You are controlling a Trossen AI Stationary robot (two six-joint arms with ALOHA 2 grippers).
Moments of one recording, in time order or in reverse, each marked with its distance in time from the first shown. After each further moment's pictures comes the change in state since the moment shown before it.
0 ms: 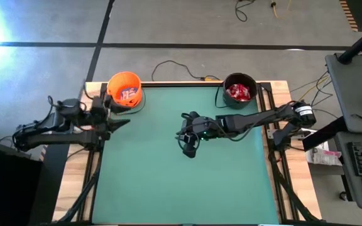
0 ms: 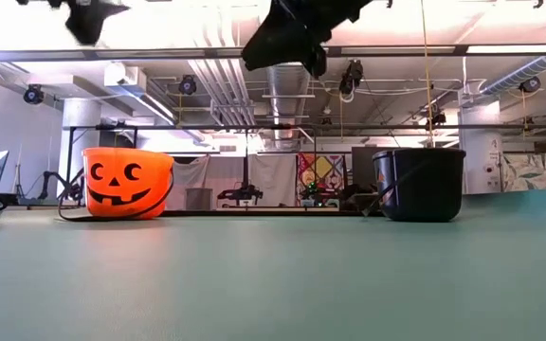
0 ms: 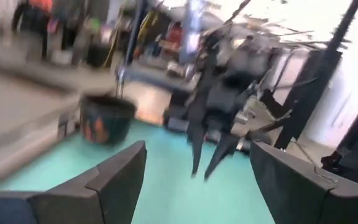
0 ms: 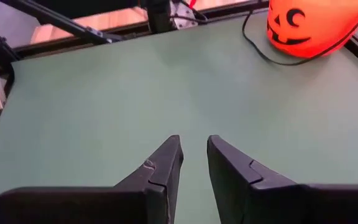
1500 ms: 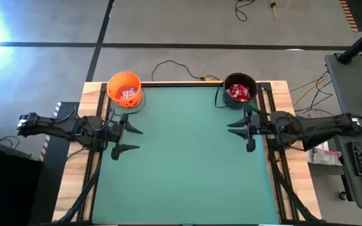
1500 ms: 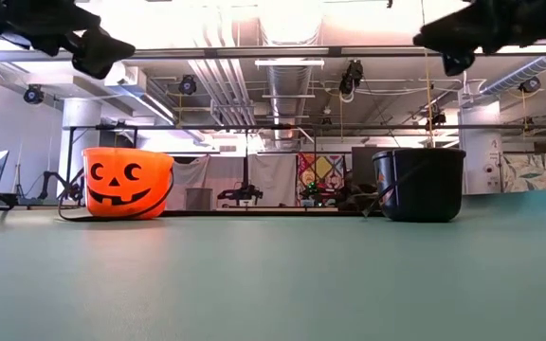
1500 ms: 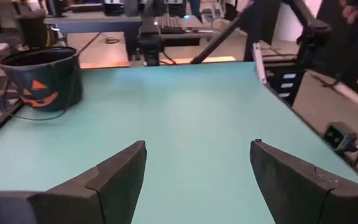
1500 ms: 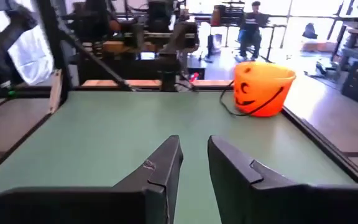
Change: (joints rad) left arm -0.280 0.059 -0.252 0.082 -0.046 0.252; right arm -0.047 -1.112 -0.898 0.227 -0.074 -0.228
